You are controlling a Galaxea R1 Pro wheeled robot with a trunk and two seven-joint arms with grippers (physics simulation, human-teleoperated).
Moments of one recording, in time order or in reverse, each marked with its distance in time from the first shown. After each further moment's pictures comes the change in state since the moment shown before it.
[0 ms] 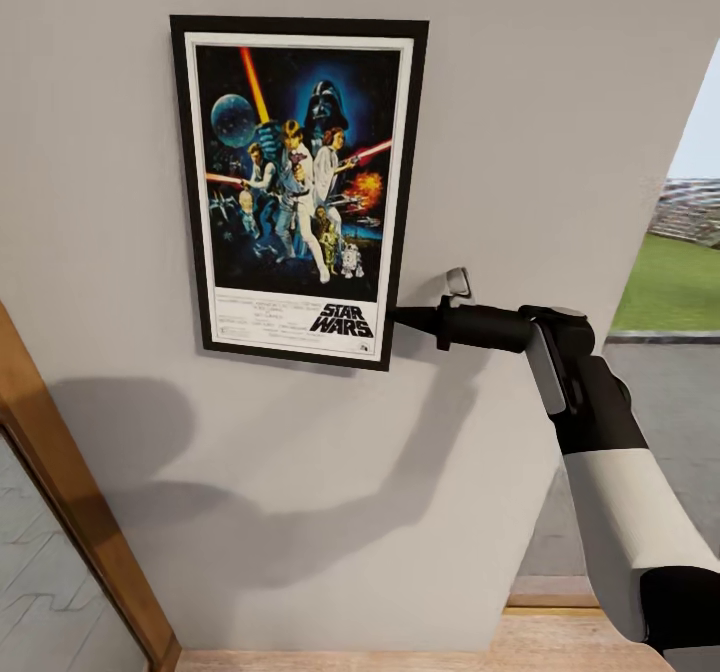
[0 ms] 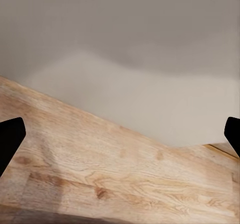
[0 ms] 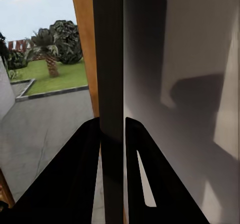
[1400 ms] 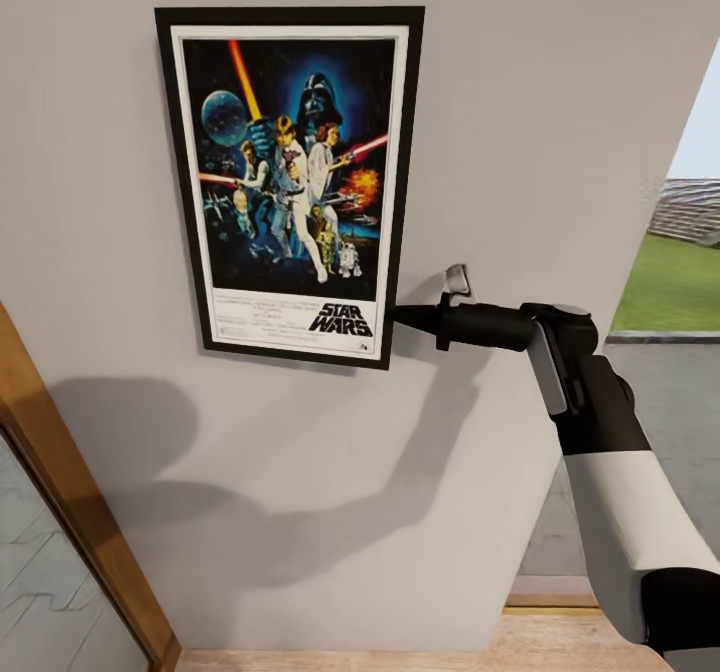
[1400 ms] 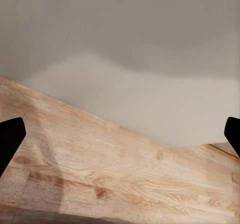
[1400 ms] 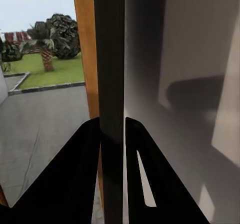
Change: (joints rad) left arm 0.000 0.000 0.000 0.000 0.000 0.001 0.000; right arm 0.004 0.001 0.003 -0.040 0.027 -0.012 0.000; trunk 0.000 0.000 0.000
